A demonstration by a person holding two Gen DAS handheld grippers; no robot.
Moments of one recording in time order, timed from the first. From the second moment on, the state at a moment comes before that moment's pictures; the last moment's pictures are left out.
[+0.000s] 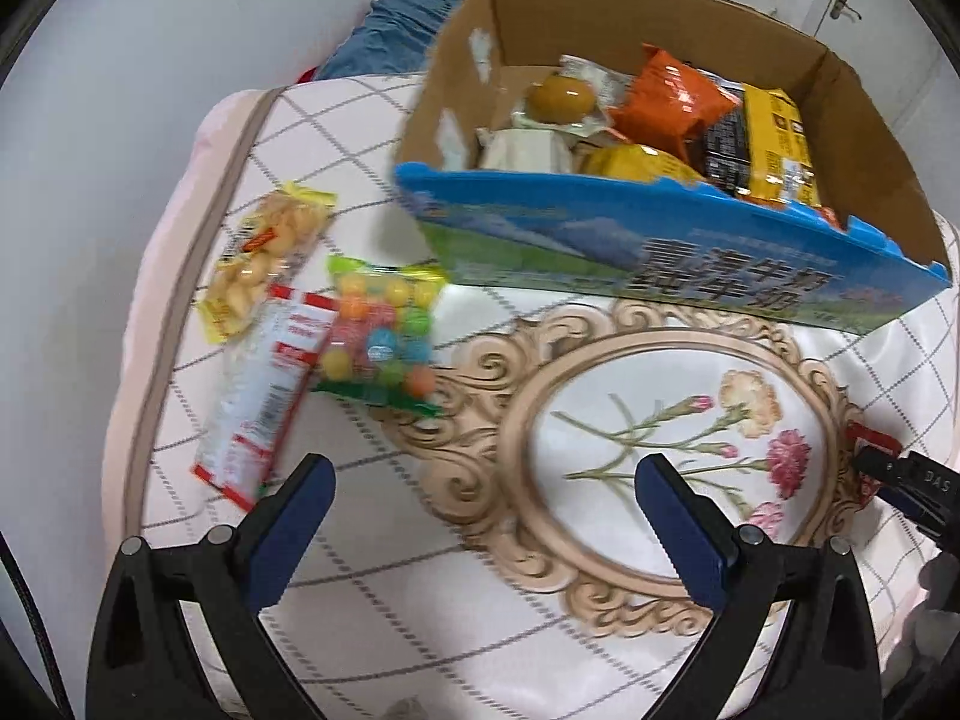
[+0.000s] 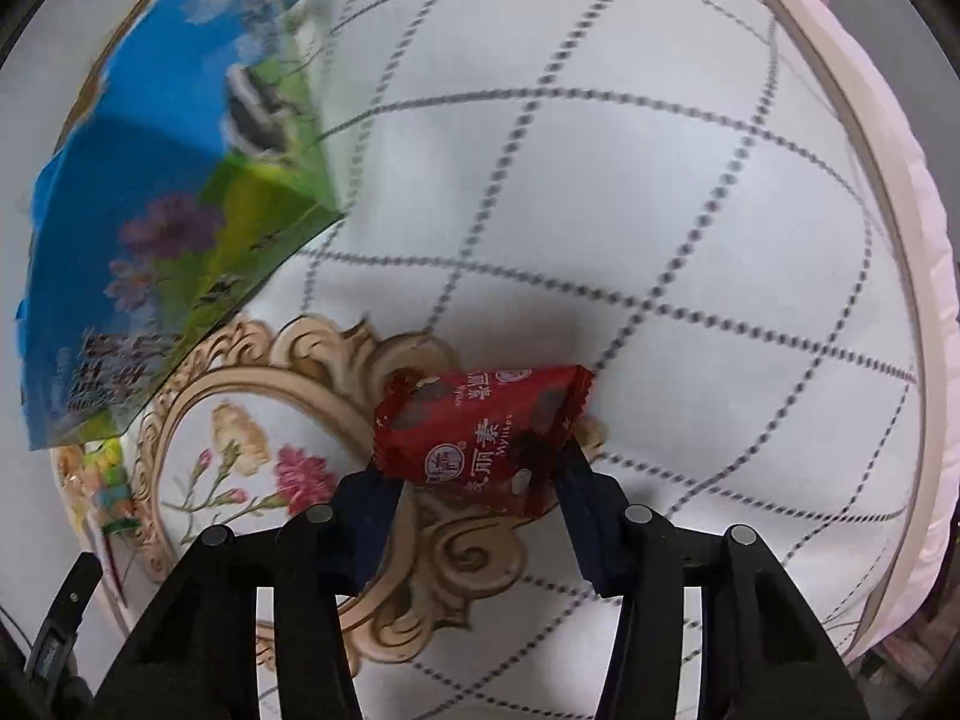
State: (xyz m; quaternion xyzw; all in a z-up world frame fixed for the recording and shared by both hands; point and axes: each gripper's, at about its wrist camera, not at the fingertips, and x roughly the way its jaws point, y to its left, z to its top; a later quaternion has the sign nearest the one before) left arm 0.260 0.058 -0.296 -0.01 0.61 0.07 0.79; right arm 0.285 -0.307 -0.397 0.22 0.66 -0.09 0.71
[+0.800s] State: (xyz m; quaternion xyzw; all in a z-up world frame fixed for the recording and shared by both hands) left arm 0.306 0.174 -0.367 0.00 0.70 0.08 0.71; right arm 0.264 -0.137 -0.388 0.16 0.69 0.08 0.70
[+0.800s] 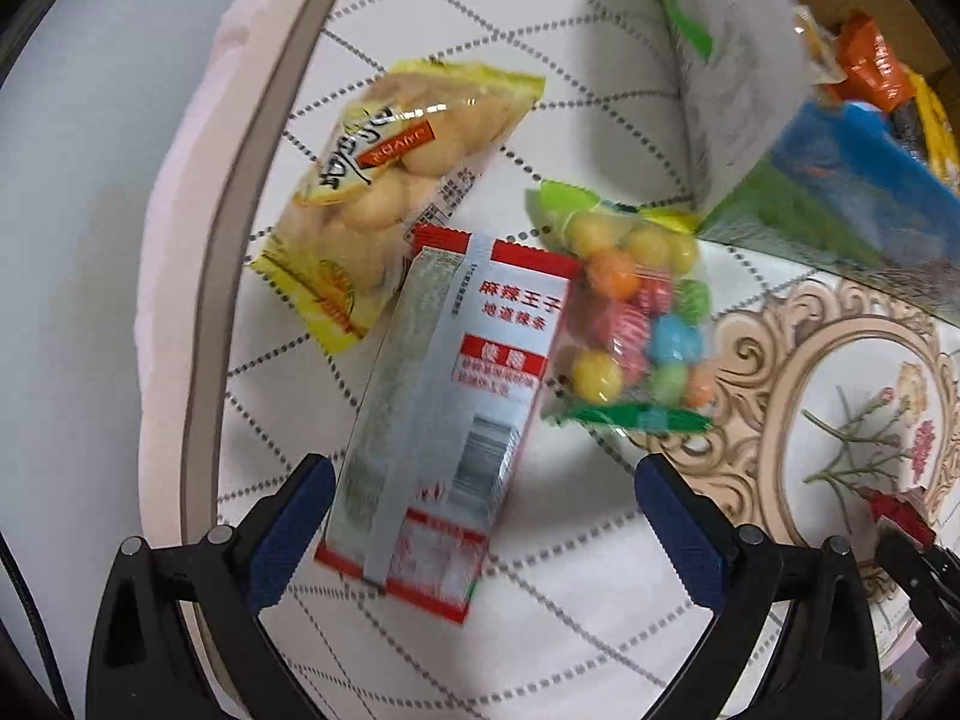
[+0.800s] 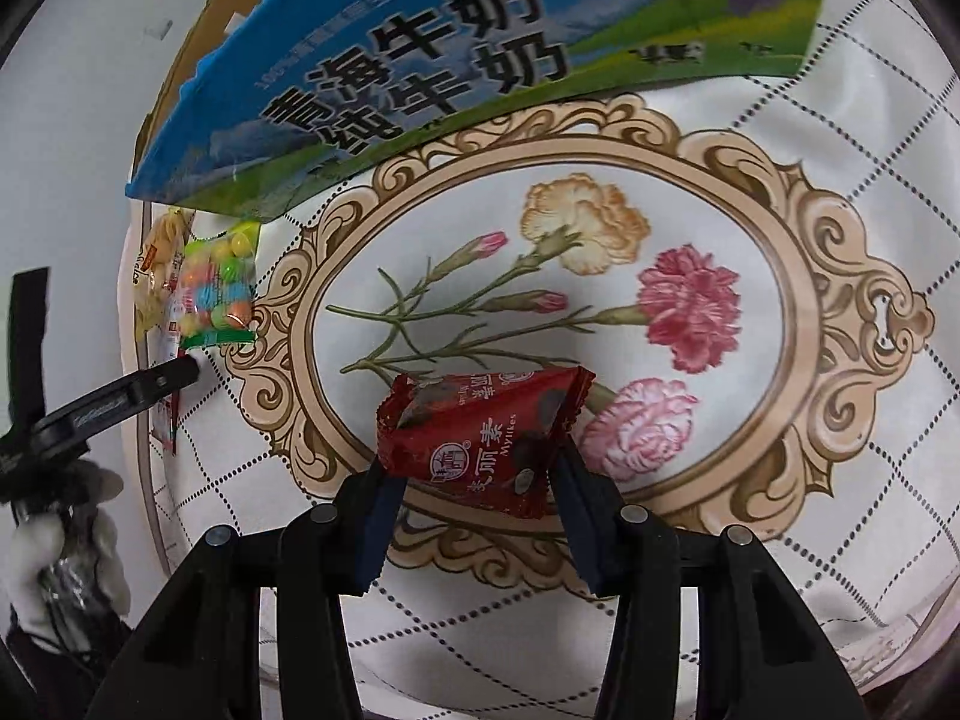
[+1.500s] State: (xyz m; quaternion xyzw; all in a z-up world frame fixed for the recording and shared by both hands) left arm 0.254 0.184 -0.359 -0.09 0.66 0.05 0.74; right arm 0.265 -0.116 -0.374 0.17 0.69 0.10 0.70
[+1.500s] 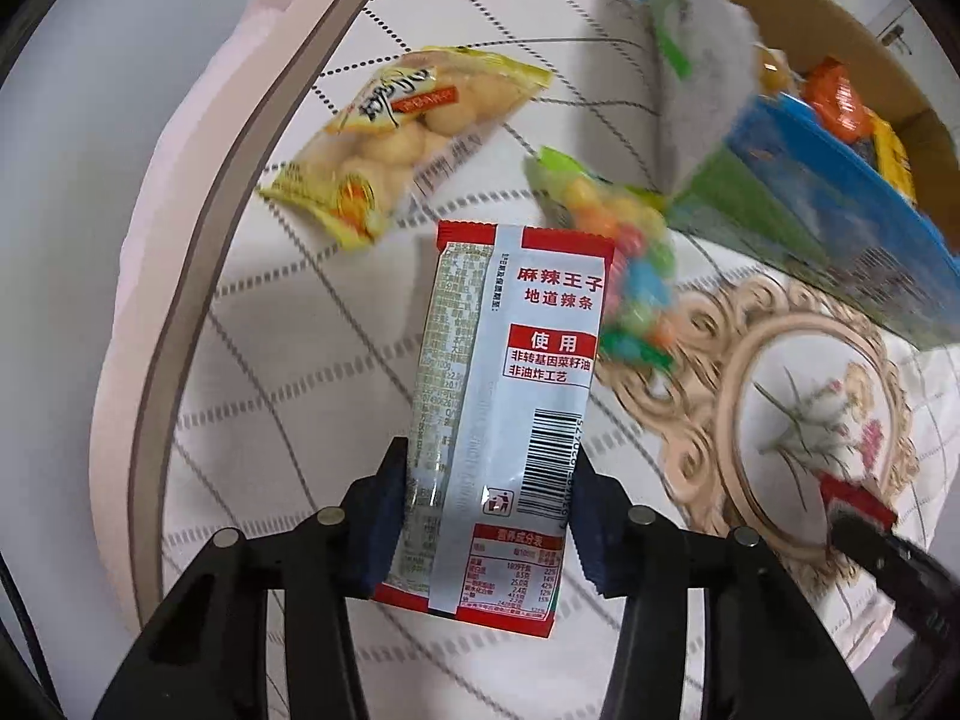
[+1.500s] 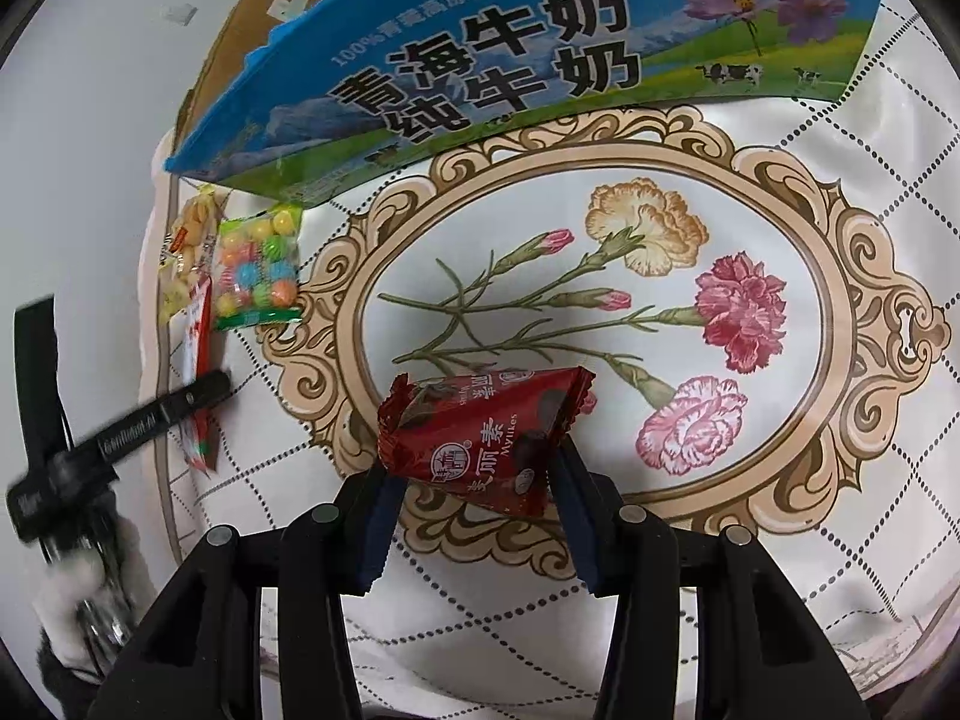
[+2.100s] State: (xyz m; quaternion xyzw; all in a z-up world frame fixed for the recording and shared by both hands) left arm 0.315 0.074 -0.191 -0.09 0.55 -0.08 0.83; right arm 0.320 -0.185 -0.239 0.22 0.58 0.12 0.77
